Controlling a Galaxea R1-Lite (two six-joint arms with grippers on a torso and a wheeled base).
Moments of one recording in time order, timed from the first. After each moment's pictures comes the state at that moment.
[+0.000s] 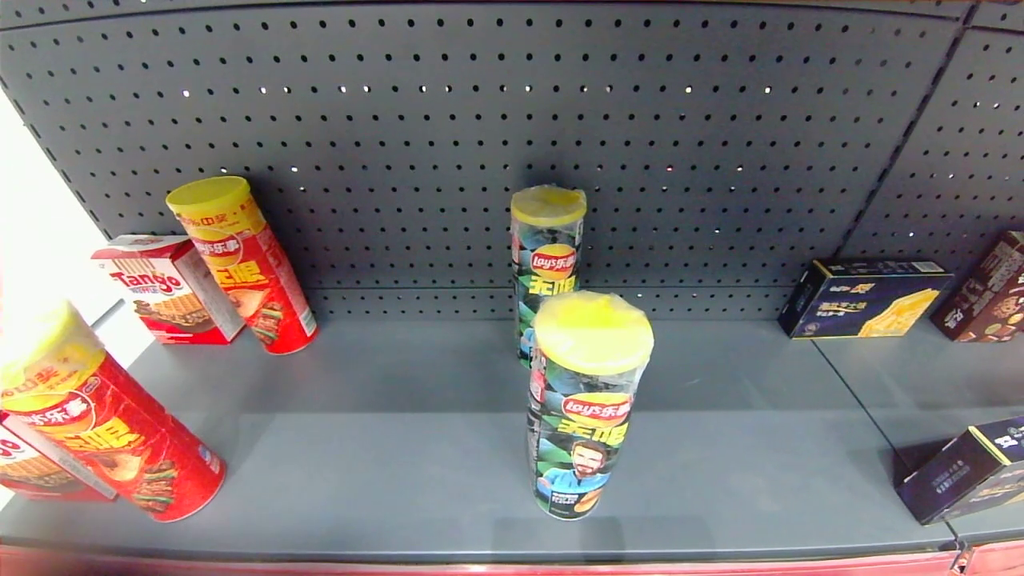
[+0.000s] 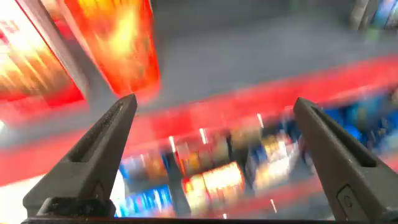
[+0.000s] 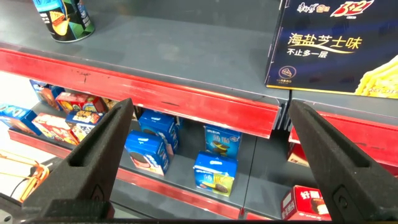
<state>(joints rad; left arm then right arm) 0.00 0.01 0.00 -0.04 -0.25 0.09 0.30 0.00 0.00 0.00 0.03 -0.01</state>
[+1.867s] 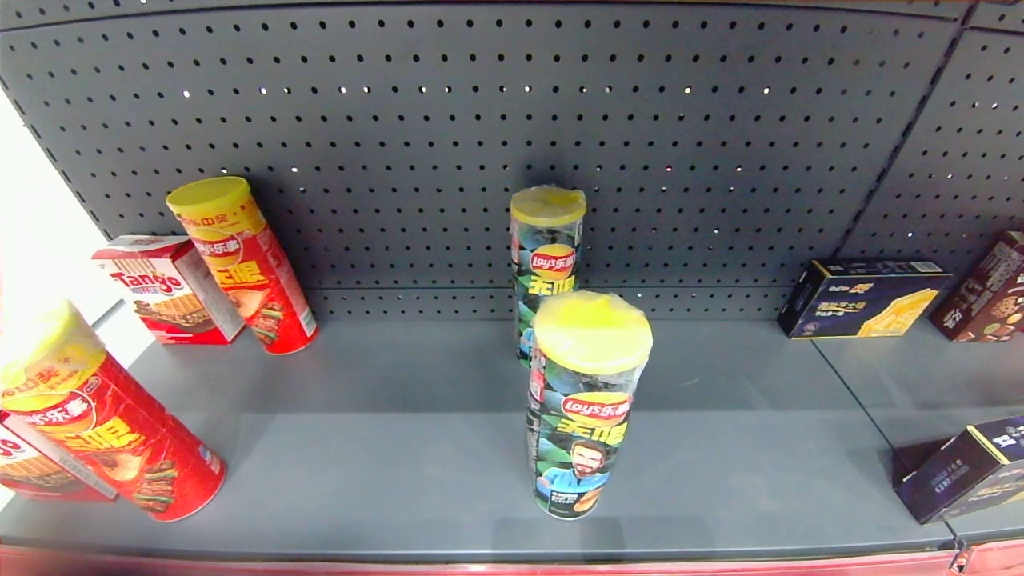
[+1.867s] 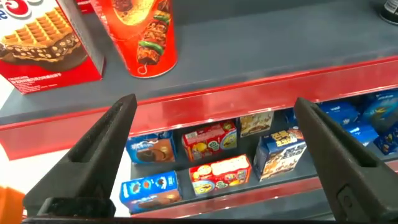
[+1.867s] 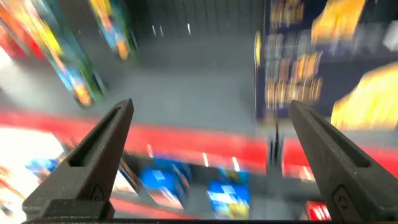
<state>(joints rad) 0.00 0.00 0.00 0.02 -0.16 0.08 0.33 0.17 -0.28 0.01 -0.03 0.14</state>
